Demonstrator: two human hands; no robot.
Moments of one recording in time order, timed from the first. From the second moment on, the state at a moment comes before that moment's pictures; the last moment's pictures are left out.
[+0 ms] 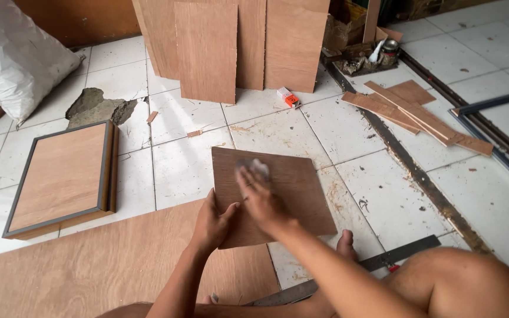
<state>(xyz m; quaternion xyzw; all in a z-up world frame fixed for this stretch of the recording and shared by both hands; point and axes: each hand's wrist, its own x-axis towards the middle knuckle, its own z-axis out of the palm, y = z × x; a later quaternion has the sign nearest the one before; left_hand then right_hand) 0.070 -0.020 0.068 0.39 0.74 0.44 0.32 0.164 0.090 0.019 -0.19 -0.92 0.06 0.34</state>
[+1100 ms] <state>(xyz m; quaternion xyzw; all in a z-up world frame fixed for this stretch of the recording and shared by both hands) 0.071 -0.021 0.076 0.34 0.66 0.56 0.37 0.172 0.107 0.045 -0.33 -0.79 0.33 0.39</state>
